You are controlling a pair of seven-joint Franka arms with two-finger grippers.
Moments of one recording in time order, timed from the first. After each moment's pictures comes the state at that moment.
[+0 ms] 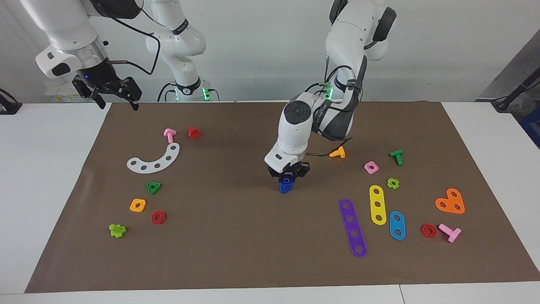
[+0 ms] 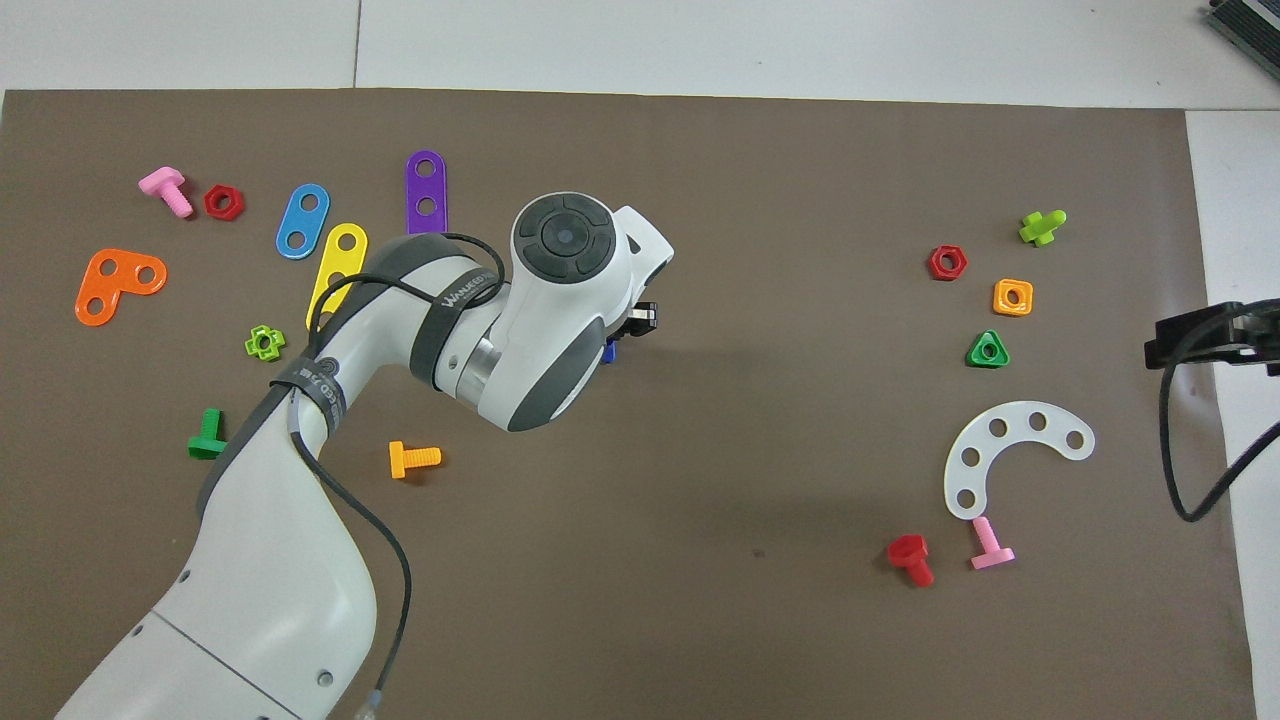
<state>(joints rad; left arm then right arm) -0.49 0.52 -0.14 -1.48 0.05 2.02 -0.57 0.05 -0.05 -0.10 -1.60 -0.03 1.51 0.03</state>
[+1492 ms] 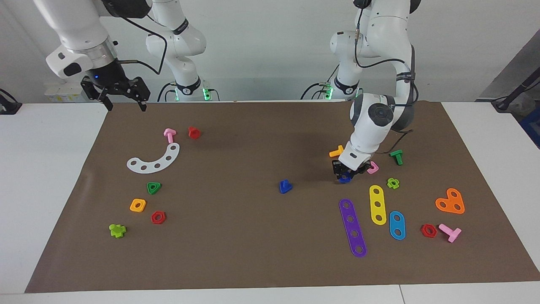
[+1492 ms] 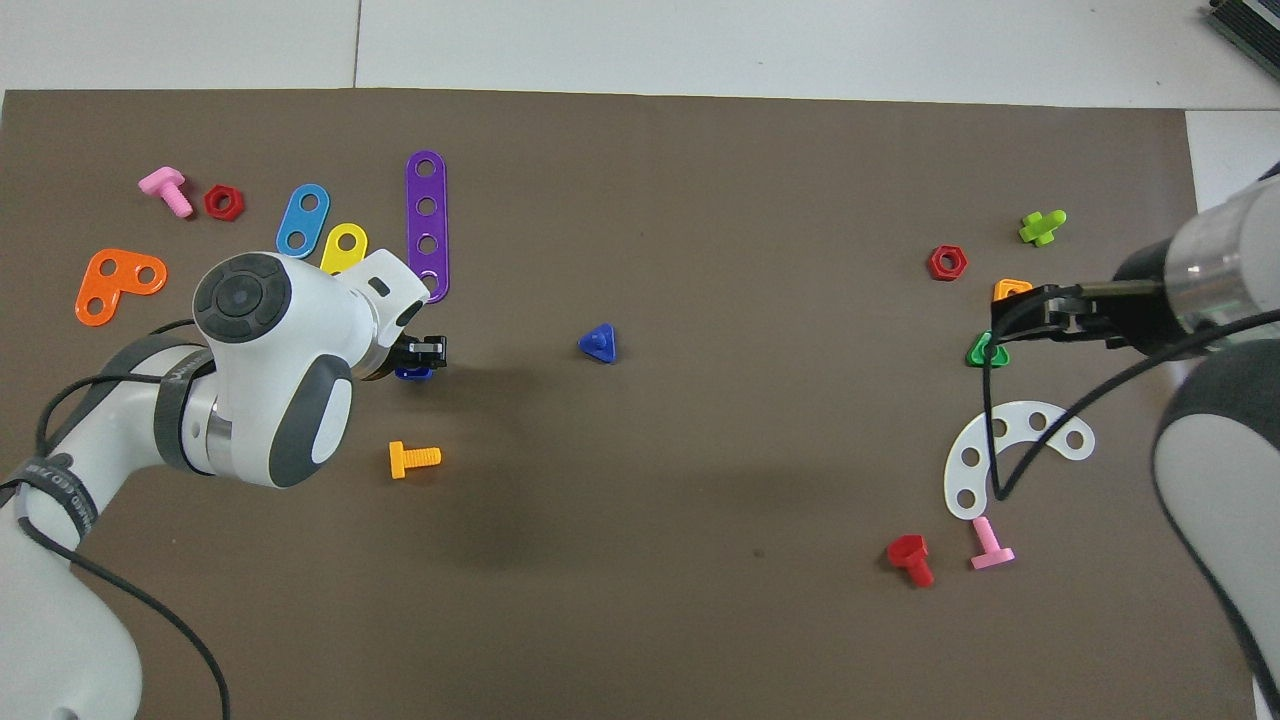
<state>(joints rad) -0.17 0.22 -0.13 -2.08 -0.01 2.34 -0.23 0.25 0.00 -0.10 -1.64 0.02 1.66 0.21</state>
